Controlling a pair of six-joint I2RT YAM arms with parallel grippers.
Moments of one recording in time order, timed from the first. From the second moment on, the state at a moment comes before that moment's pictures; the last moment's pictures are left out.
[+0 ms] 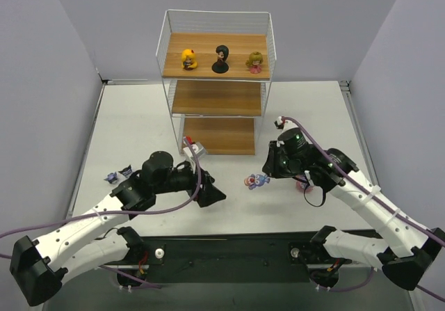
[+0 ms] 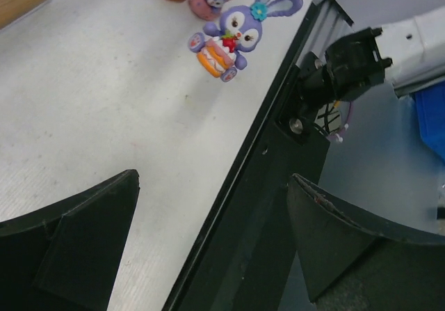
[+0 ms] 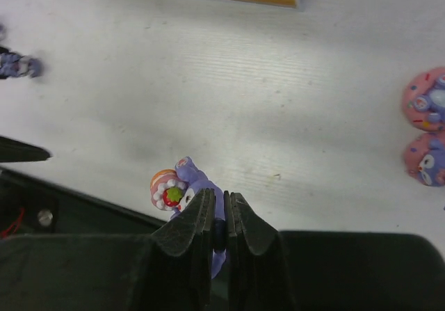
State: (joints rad) left arm -0.76 0.89 0.64 -0.12 0.46 -0.42; right arm 0.72 1.06 1.06 -0.87 0.16 0.57
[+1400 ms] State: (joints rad) left arm -1.07 1.20 0.97 -0.18 0.39 -0.11; right arm 0.91 1.15 1.31 -0.97 -0.10 0.51
